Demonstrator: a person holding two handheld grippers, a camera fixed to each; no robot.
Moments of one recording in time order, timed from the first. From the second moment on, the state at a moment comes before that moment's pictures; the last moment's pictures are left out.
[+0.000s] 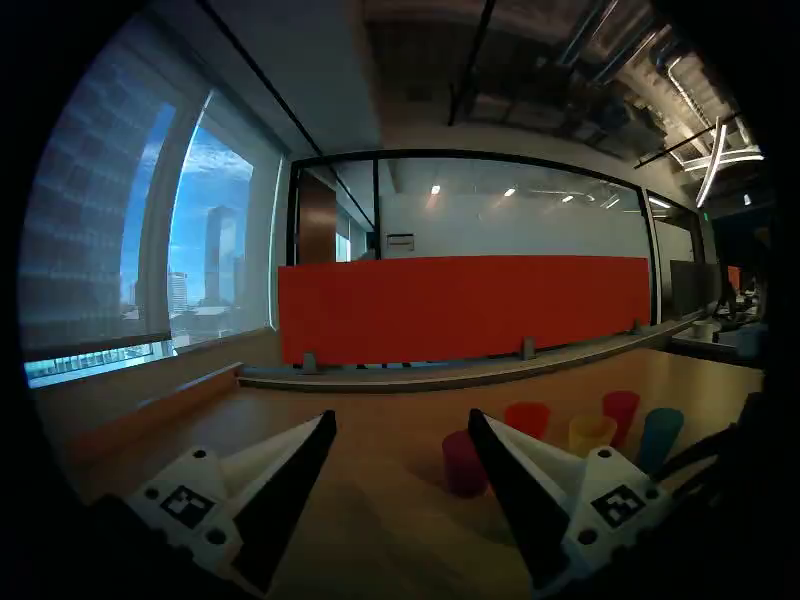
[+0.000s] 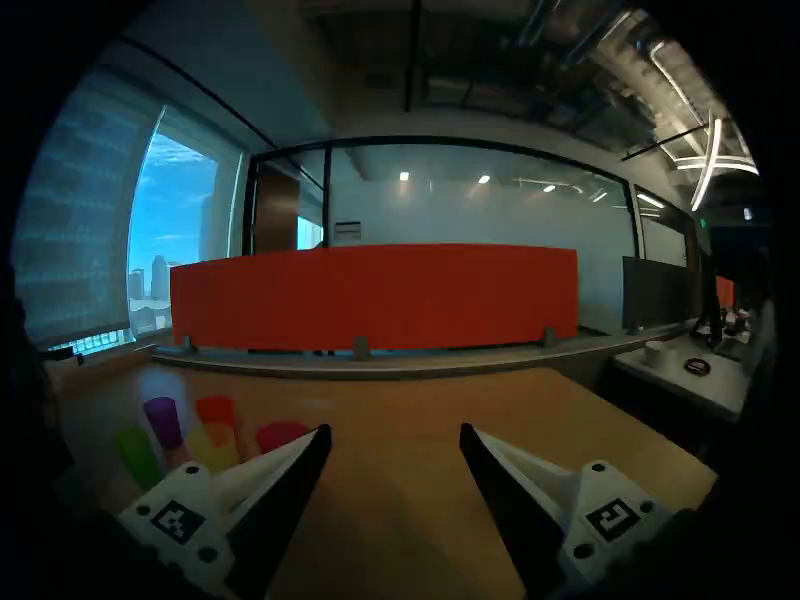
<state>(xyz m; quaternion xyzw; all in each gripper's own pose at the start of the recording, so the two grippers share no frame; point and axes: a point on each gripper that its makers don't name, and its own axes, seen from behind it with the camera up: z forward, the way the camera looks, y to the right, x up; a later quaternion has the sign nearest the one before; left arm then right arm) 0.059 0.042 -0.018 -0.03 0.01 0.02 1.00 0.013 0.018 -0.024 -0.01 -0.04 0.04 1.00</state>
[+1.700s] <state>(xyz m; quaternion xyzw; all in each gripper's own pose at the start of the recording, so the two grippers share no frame) 0.001 0.001 -0.001 0.00 0.00 0.00 1.00 0.021 -0.001 -0.021 -0.01 -0.05 0.02 1.00</state>
